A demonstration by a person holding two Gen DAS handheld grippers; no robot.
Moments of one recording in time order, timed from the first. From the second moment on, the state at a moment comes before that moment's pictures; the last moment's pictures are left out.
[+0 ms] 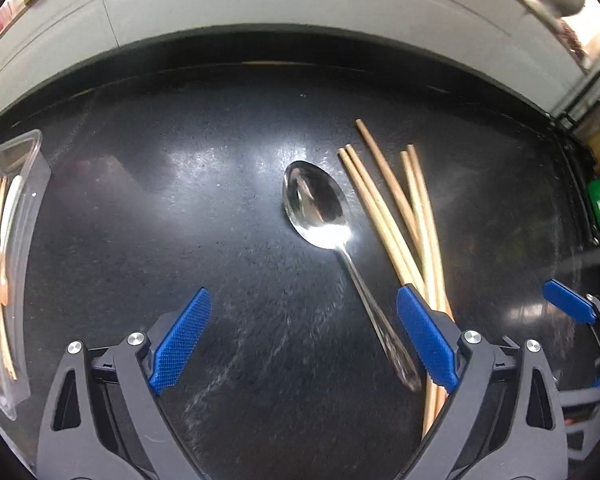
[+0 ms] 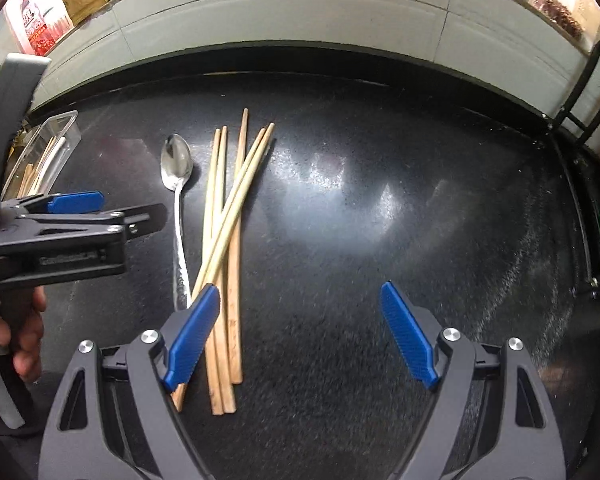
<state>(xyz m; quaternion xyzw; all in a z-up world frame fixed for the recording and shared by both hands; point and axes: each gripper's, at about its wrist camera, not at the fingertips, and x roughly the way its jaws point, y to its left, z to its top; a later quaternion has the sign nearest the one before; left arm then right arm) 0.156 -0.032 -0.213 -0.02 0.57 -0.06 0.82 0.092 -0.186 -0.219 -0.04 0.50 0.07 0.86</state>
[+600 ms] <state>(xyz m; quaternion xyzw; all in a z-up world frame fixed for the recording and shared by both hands) 0.150 -0.018 -0.233 0.04 0.53 -0.04 0.84 0.118 -0.172 -0.243 -0.06 0.52 0.10 0.85</state>
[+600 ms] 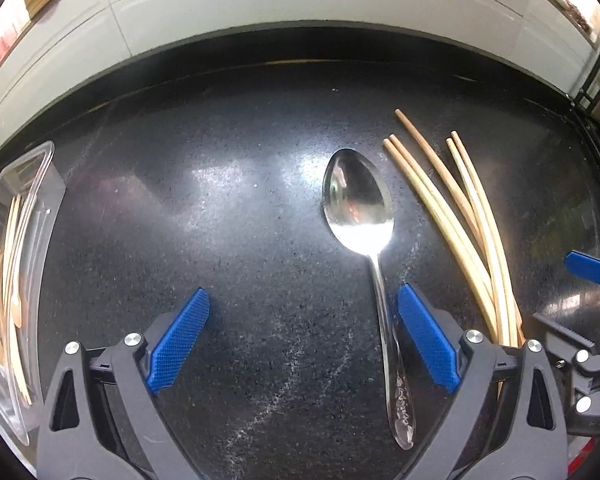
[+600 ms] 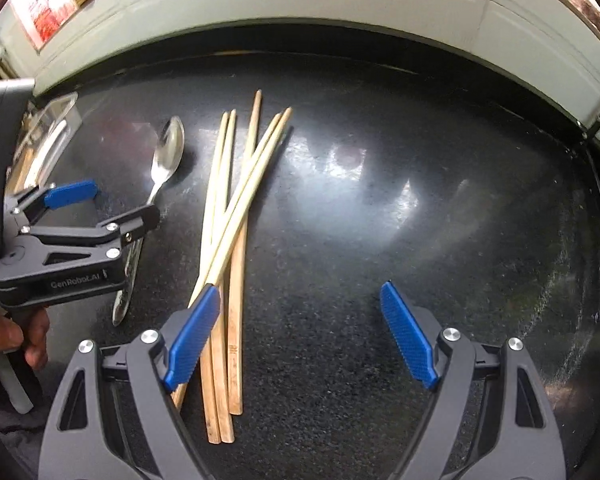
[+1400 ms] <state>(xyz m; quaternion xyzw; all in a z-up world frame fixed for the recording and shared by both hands) 0.145 -0.068 -0.219 0.07 0.49 -0.12 0.86 0.156 -0.145 -0.241 -0.09 0.50 0.14 0.85</state>
